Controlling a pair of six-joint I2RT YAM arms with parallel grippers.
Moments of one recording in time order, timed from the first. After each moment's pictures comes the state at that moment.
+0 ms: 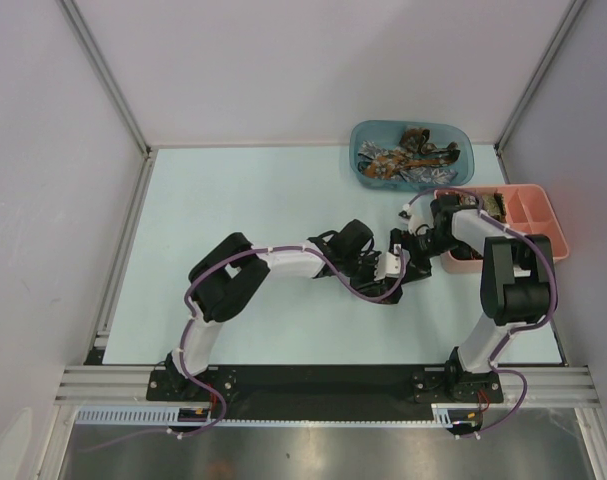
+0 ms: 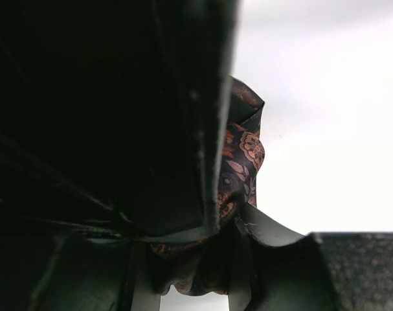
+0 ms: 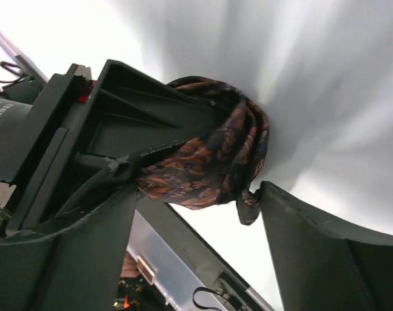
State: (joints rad) left arm -0.94 2.11 1.37 -0.09 0.56 0.56; right arm 0.06 1.73 1.06 -0.83 -0.78 -0.09
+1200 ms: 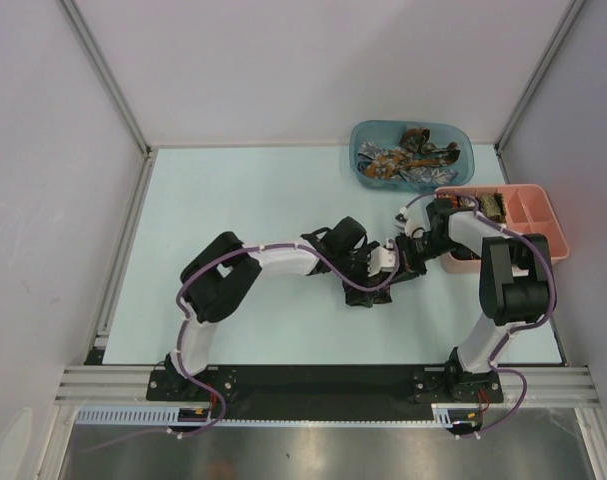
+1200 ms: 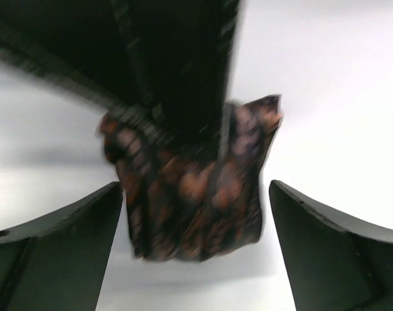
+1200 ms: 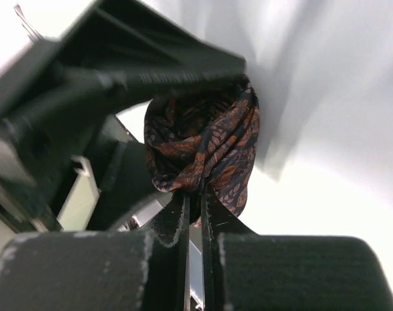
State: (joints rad) left arm -0.91 2.07 1.34 -0.15 0.58 0.47; right arm 0.08 1.75 1.04 -0.83 -0.86 -0.03
